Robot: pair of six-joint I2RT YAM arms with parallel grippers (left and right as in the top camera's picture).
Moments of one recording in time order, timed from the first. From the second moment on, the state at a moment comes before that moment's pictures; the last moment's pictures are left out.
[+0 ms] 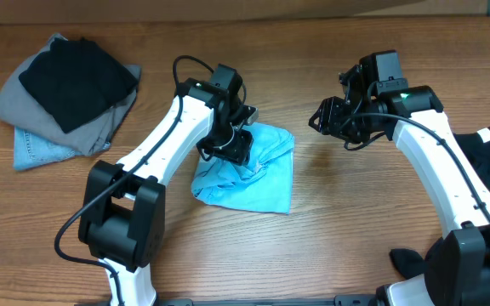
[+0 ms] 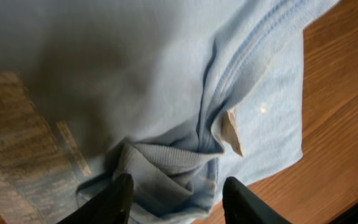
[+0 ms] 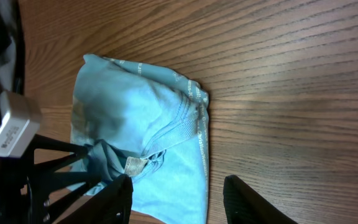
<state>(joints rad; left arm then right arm) -0.42 1.98 1.54 -1.08 0.29 0.02 0.16 1.66 1.37 -0.90 -0.40 0.38</state>
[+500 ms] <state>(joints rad) -0.43 1.98 1.48 -1.04 0.27 0.02 0.16 1.66 1.37 -0.90 -0.39 0.38</state>
